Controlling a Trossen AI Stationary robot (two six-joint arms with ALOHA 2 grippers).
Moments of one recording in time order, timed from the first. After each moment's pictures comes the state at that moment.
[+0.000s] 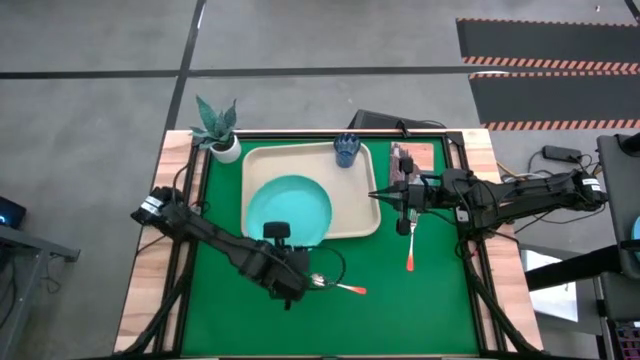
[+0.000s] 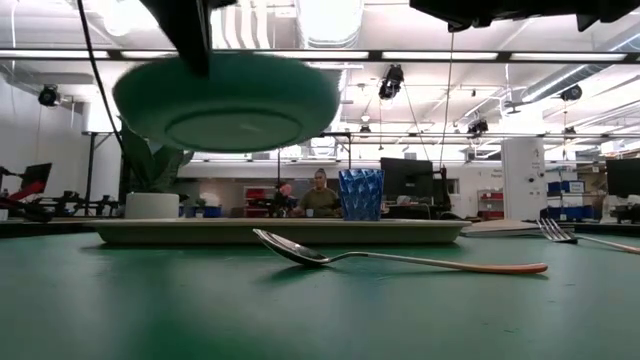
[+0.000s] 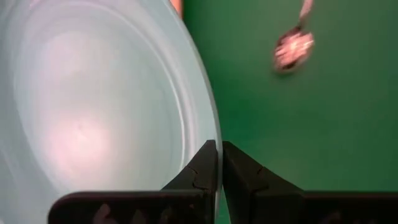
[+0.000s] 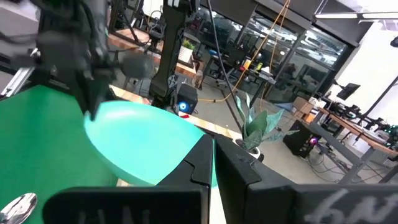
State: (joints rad) left arm -0.47 1.83 1.69 -1.32 -0.40 -0.49; right arm 0.00 0.93 0.58 0.34 0.03 -0.42
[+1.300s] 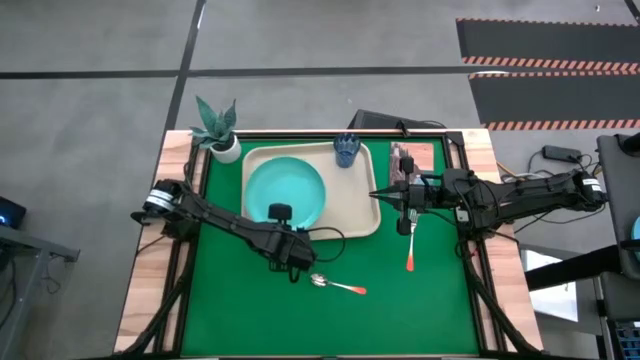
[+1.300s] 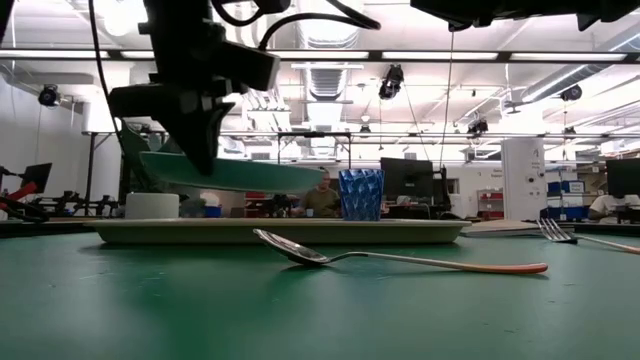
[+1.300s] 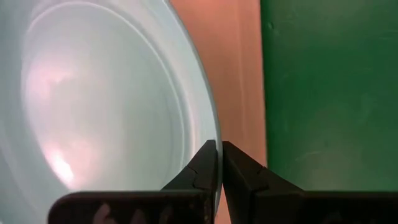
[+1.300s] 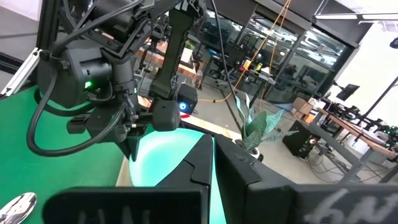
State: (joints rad) left arm -0.30 1.83 1.38 -1.15 -0.47 -0.28; right arm 0.00 0.93 0.58 0.34 0.03 -0.43
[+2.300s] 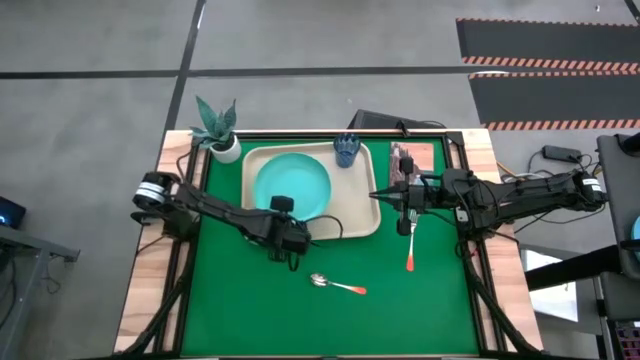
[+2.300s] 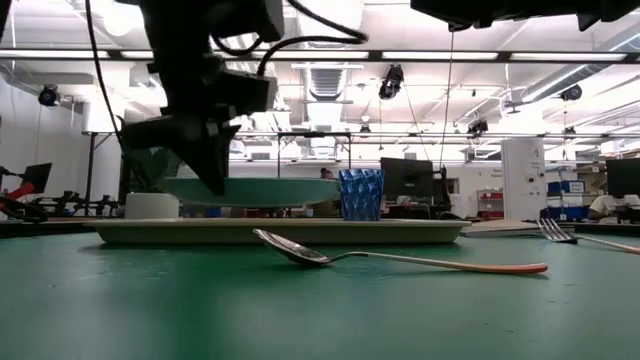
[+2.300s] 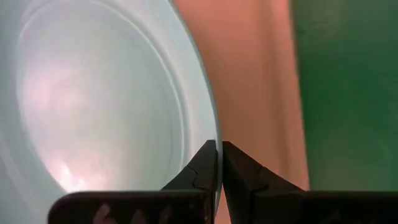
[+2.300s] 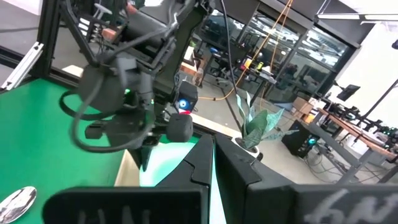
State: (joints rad) left arm -0.21 1.72 1.17 -0.87 -0.47 -0.08; right arm 0.00 0.92 0.58 0.33 0.03 -0.44
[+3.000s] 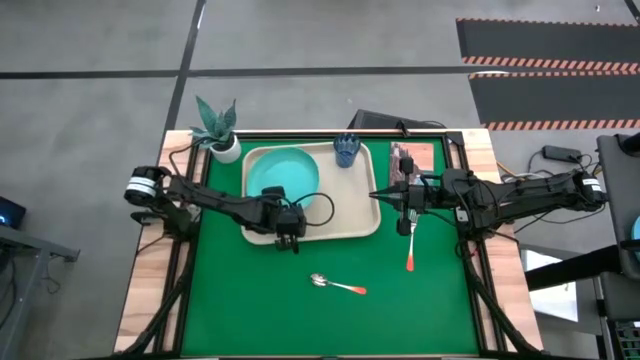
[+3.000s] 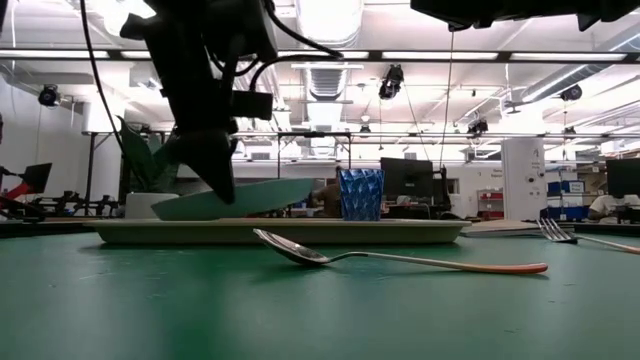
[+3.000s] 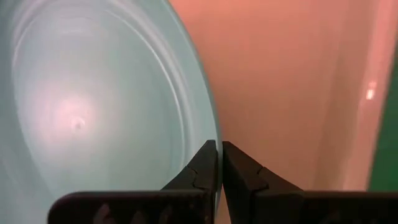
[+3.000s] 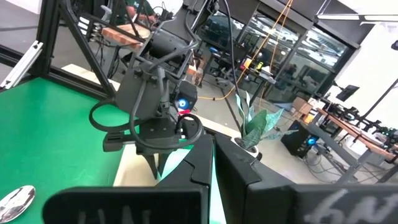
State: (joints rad) left arm -0.10 1.64 1.02 -0.66 -0.46 -0.23; right arm 0.00 0.92 0.58 0.33 0.03 -0.45
